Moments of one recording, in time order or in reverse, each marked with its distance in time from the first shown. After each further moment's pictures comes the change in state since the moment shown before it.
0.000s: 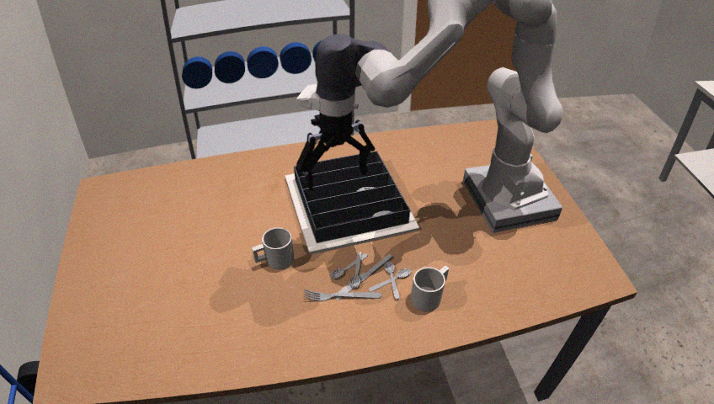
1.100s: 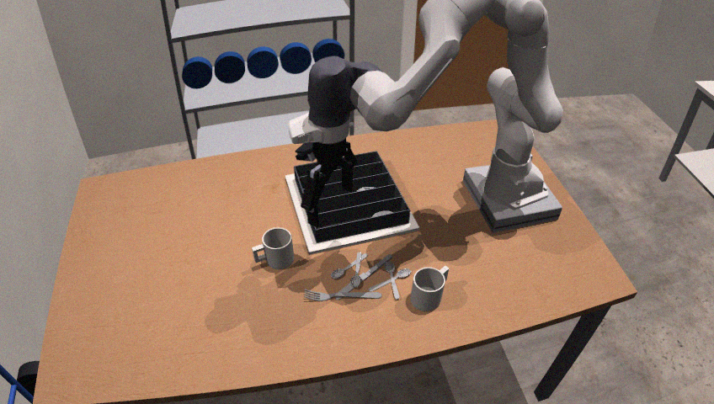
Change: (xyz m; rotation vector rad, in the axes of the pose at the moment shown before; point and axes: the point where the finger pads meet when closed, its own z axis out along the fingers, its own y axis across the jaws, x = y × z) arm -0.067 -0.044 0.017 0.012 -0.007 -0.571
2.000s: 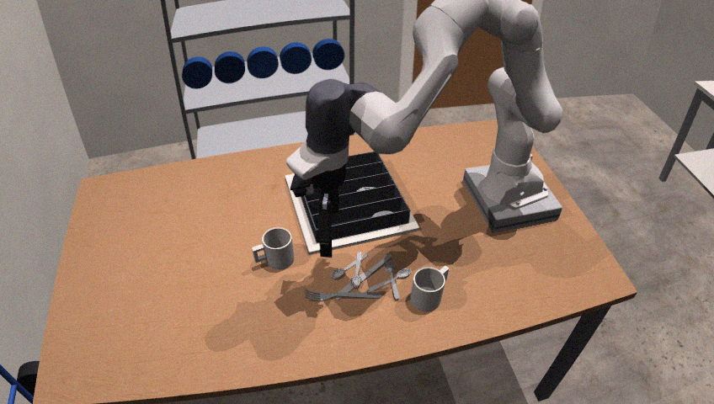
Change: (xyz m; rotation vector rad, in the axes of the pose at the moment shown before) arm -0.040 -0.061 0.018 0.021 -0.011 -0.485
